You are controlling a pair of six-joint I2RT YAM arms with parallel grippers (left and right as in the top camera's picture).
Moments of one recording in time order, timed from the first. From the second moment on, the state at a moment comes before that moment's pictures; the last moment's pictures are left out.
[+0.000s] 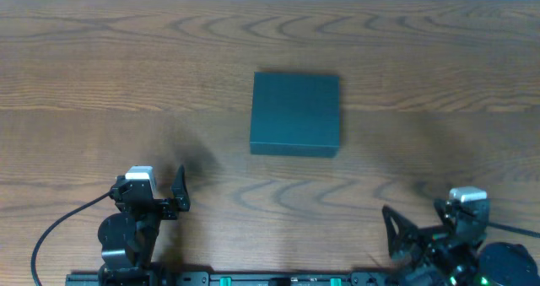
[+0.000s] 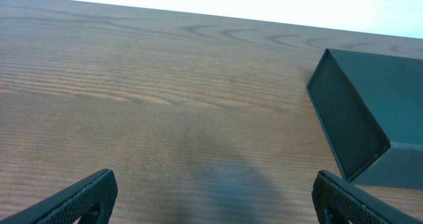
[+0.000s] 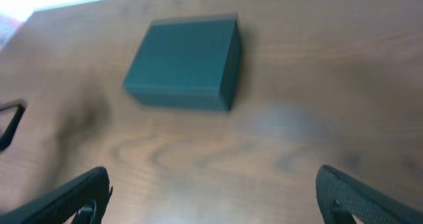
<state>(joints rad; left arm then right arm) 0.06 0.01 0.13 -0.44 0.14 -0.09 0.41 0.31 0.94 -1.16 0.07 0.36</state>
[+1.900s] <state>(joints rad) 0.06 0.01 0.13 -0.43 0.15 -0.09 0.26 0.01 0.17 -0.69 0.10 0.06</state>
